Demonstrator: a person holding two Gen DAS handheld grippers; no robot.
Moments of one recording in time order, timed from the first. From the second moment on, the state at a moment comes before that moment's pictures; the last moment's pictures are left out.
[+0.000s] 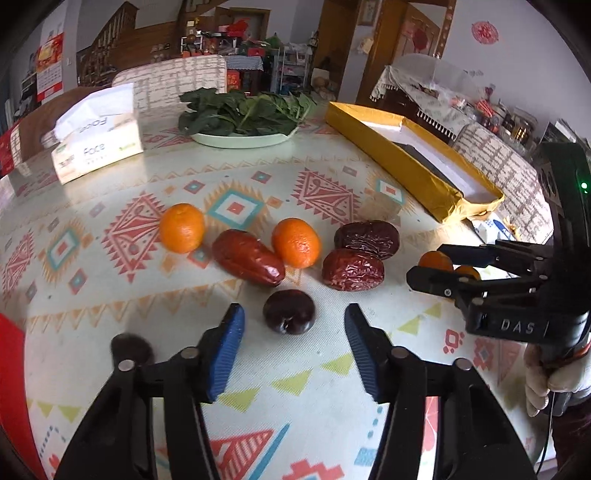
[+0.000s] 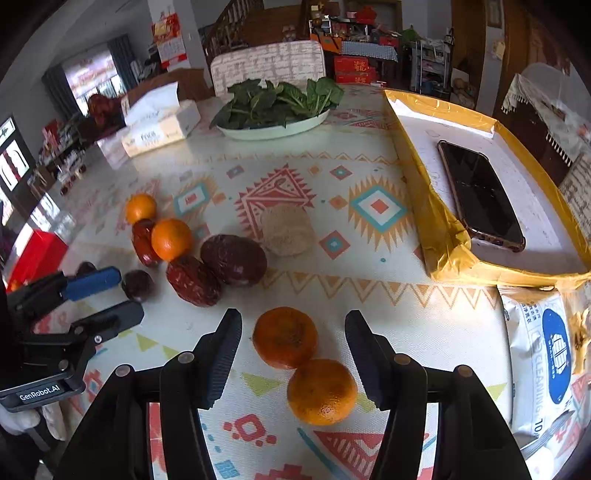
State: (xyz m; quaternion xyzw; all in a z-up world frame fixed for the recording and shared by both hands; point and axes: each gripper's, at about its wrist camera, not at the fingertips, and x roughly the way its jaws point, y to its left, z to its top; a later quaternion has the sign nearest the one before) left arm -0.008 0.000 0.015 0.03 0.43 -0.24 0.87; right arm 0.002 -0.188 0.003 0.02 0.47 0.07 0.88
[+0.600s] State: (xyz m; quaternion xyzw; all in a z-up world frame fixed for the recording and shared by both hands) left arm -0.038 0.027 0.046 0.02 0.39 -0.23 0.89; right arm -0.023 -0.175 0.042 0.04 0.43 0.08 0.90
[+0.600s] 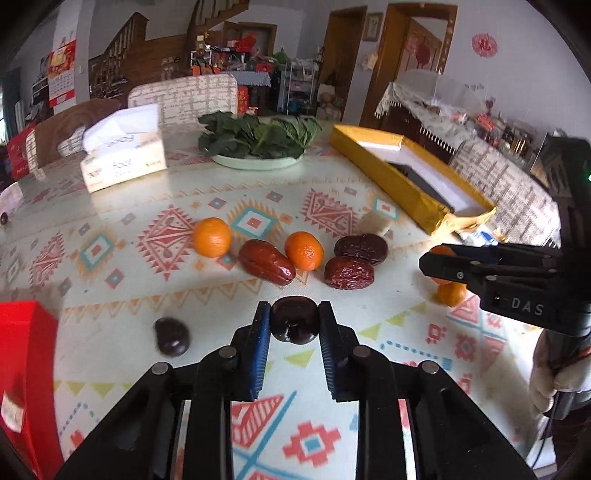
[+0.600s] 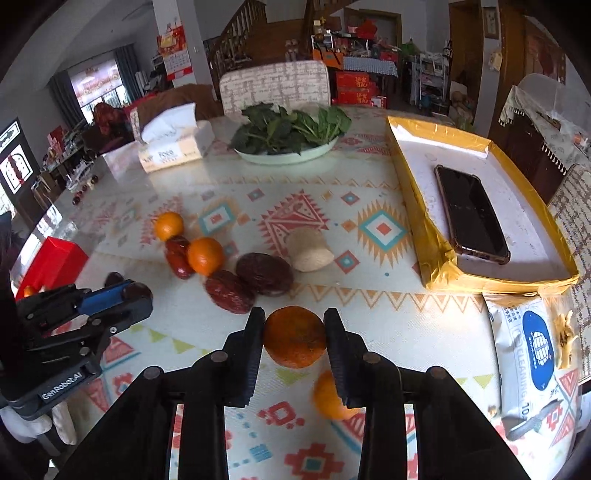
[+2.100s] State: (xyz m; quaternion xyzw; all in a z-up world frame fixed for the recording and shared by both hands) left arm -0.137 0.195 0.079 -0.16 0.33 -0.12 0.92; right arm -0.094 -0.029 0.070 0.05 0.41 0.19 0.89
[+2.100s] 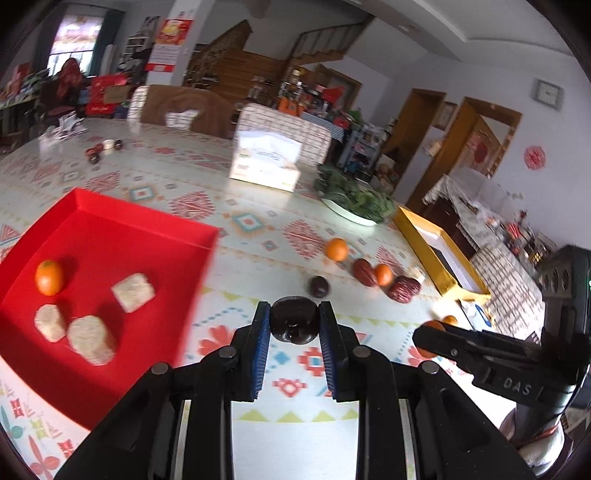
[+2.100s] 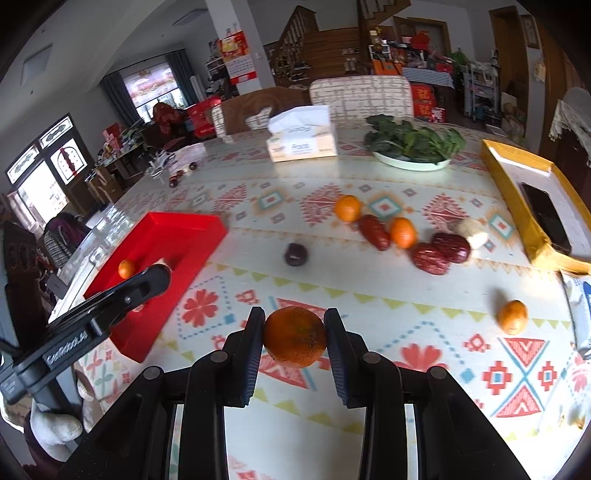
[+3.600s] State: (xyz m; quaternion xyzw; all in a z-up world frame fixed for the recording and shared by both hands) left arm -0.122 0.401 0.042 -0.24 0.33 0.07 0.91; right arm 0.024 0.218 0.029 0.01 0.49 0.32 0.81
